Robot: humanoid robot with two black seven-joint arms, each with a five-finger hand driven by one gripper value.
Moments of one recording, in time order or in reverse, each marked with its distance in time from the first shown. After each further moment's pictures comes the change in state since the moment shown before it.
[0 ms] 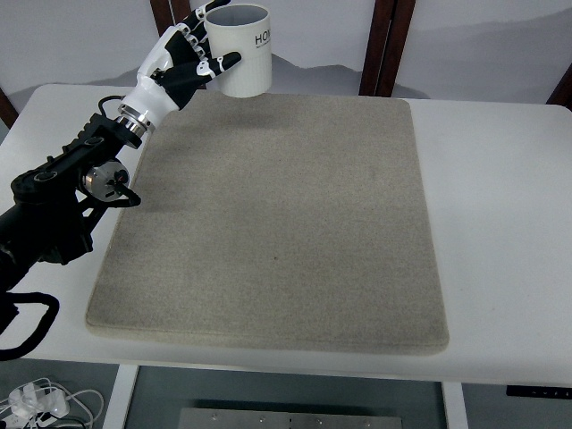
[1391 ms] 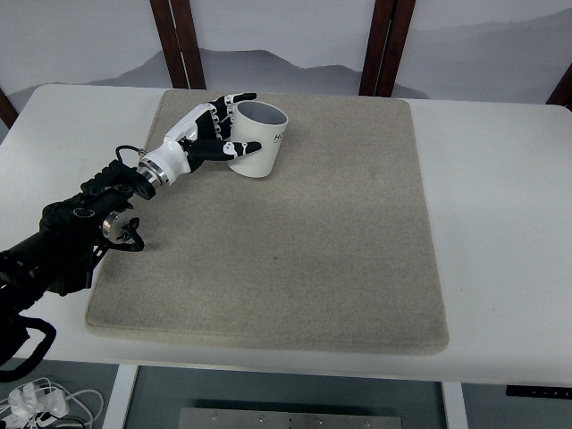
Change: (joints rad) left arm 0.020 -0.049 0.303 0.113 0.004 0.107 -0.001; right arm 0.000 0.000 0.000 0.000 0.000 0.000 0.001
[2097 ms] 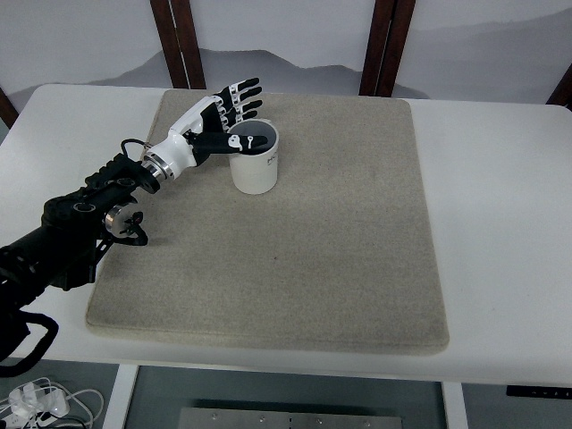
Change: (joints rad) left arm -0.019 0.006 -0.016 -0.026 -0.009 -0.033 0.000; right arm 0.000 0.000 0.000 0.000 0.000 0.000 0.000
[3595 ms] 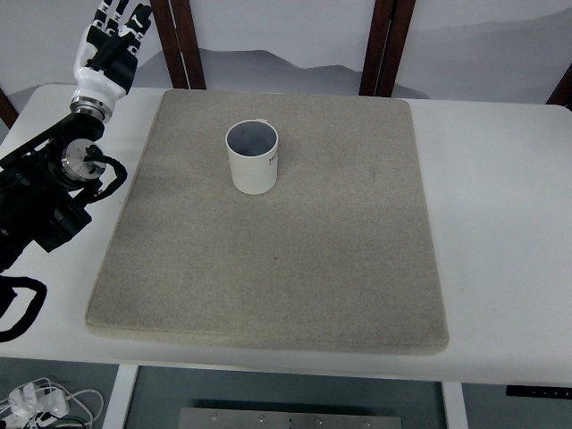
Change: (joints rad) left arm -0.101 0.052 -0.119 0.104 -0.753 0.044 0.179; right arm 0.000 0.000 0.001 0.000 0.000 0.000 0.000
